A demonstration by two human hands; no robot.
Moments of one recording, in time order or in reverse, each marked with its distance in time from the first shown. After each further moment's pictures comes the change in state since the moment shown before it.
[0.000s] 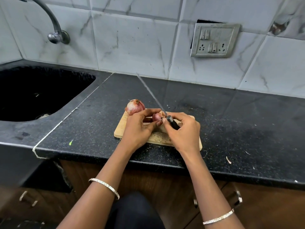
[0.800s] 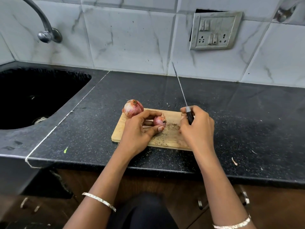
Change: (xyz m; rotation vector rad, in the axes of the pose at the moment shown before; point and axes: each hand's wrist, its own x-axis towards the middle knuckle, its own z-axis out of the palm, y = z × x) left_hand 0.002 0.001 0.001 -0.039 -0.076 -0.058; right_hand 0.023 0.002 -0.022 -0.252 -0.038 0.273
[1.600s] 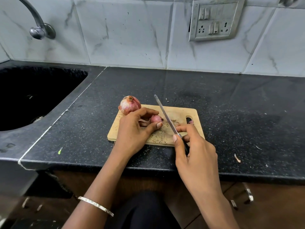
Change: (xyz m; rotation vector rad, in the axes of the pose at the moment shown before) left_hand 0.000 0.001 0.003 0.129 0.075 0.012; right_hand -0.078 0.002 -0.015 -0.027 -0.073 -0.139
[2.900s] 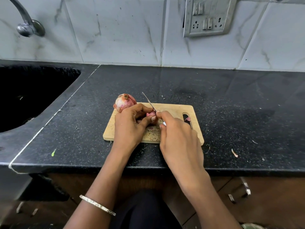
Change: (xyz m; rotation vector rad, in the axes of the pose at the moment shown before) left_hand 0.005 0.001 0.006 -0.054 0.058 -0.056; right_hand 0.024 -0.026 0.015 -0.292 -0.129 0.001
